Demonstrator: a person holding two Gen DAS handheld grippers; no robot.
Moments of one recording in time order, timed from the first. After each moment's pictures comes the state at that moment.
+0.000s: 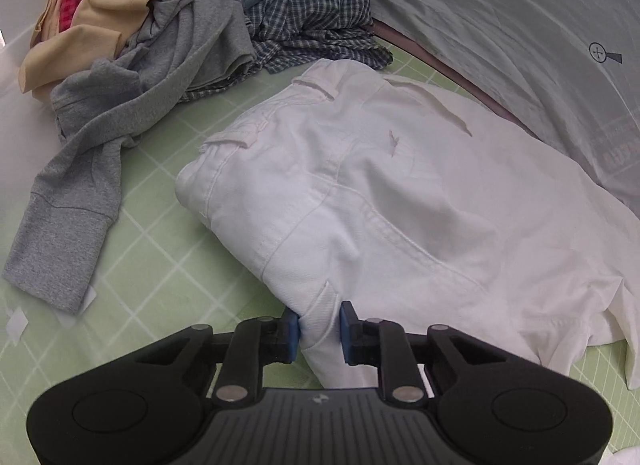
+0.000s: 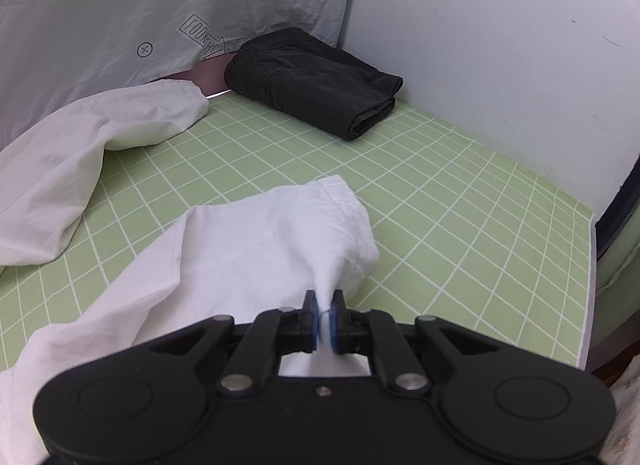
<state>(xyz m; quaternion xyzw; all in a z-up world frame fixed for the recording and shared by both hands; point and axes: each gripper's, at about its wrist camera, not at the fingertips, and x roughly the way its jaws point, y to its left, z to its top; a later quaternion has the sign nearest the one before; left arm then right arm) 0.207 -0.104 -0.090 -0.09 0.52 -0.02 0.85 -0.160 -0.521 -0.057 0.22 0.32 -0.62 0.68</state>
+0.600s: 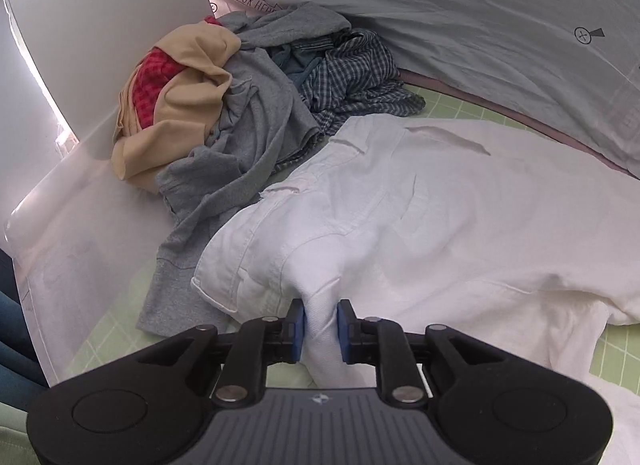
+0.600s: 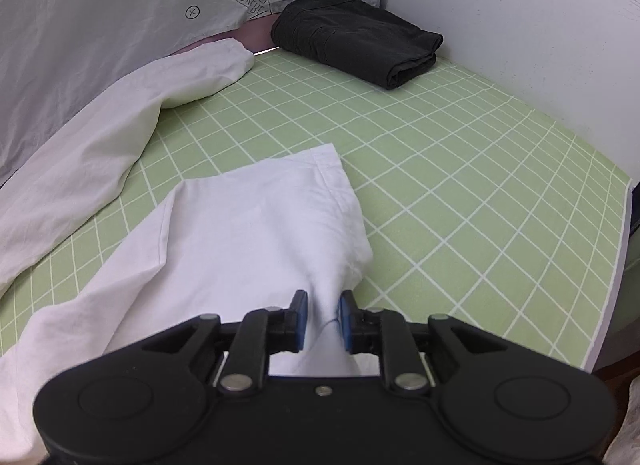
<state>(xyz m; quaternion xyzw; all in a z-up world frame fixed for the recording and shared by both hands) 0.158 -0.085 -0.056 0.05 0.46 0.03 0.89 -0.189 -0.482 -0.067 0.27 0.35 -0.54 0.72</state>
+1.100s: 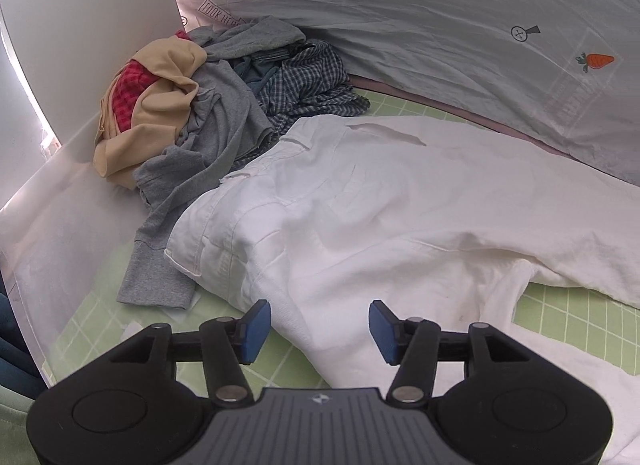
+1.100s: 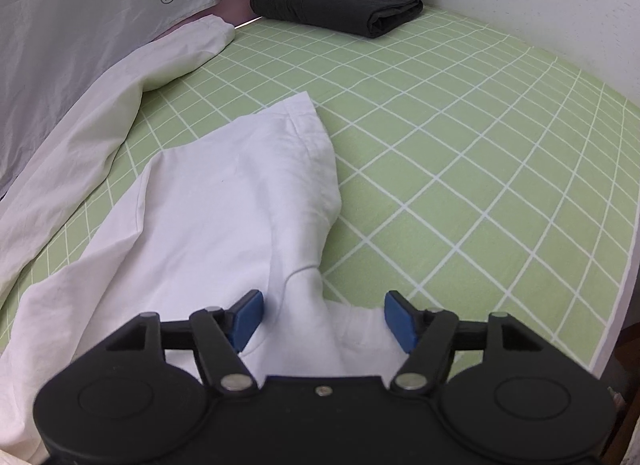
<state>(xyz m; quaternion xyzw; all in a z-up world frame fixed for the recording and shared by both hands) 0.100 -0.113 -0.030 0.05 0.45 -0.03 0.89 -0.212 -0.487 -0.104 0.33 0.35 -0.50 0.72</state>
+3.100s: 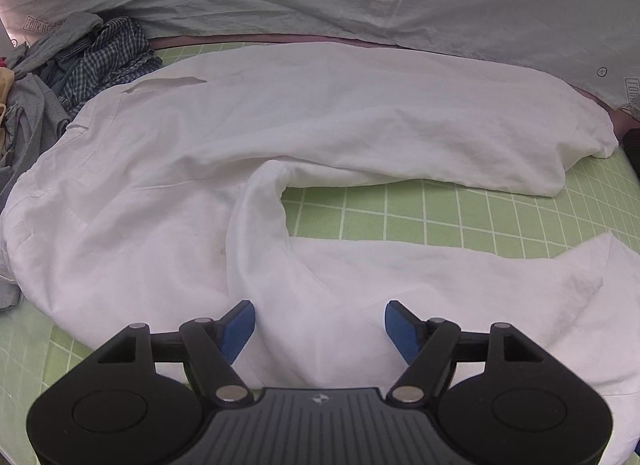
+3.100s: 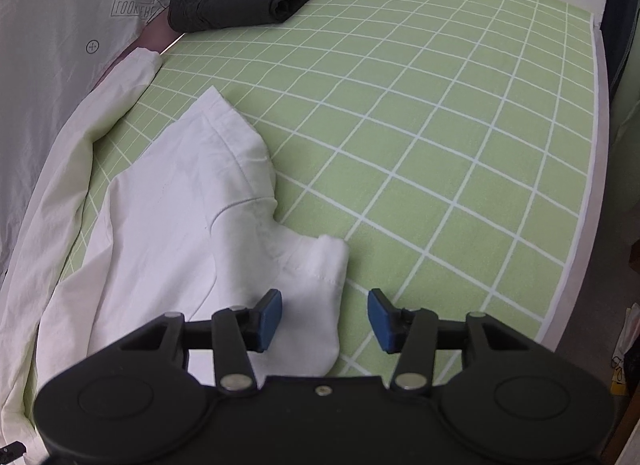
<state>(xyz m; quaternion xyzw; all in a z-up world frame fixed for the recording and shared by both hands) 0.061 -0.257 -0.071 0.10 0.51 -0.18 0.83 -0.278 -0.504 -0.107 0.46 0.30 -0.52 0.66</state>
